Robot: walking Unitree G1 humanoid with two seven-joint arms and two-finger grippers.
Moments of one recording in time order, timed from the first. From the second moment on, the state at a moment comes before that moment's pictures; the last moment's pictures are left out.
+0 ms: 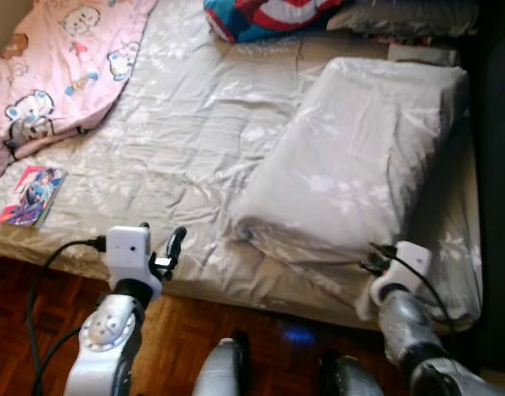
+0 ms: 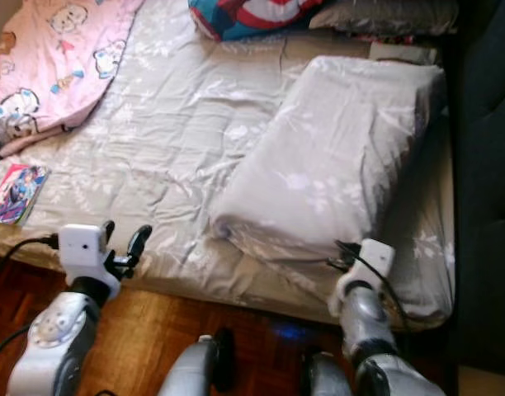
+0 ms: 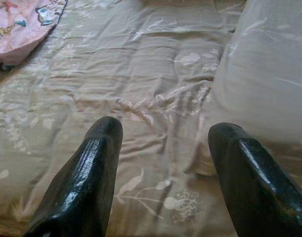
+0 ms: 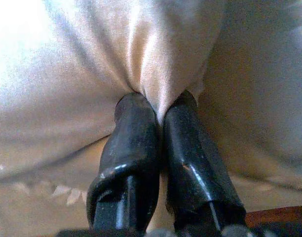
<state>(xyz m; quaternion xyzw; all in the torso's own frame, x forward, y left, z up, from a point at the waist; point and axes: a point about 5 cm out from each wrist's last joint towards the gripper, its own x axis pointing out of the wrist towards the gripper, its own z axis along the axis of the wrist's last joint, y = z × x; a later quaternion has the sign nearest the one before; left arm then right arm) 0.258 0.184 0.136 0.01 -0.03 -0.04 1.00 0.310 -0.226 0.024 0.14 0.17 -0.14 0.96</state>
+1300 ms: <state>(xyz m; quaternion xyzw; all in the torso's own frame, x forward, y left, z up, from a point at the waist) 0.269 0.185 0.118 0.01 -0.03 -0.03 1.00 0.247 -0.307 0.015 0.08 0.16 -0.29 0.94</state>
